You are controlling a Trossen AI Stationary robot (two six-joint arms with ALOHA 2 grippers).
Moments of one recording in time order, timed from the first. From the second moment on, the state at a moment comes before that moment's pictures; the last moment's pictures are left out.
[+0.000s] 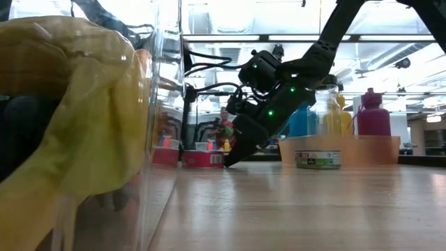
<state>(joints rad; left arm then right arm) 0.22 1.66 0.82 -0.19 -0.11 0.11 -0.20 1.98 0.98 0.23 -0.05 0.05</state>
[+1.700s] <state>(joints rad) 0.22 1.66 0.83 -0.18 -0.14 0.13 -0.18 2.00 1.13 0.36 -0.04 -0.06</state>
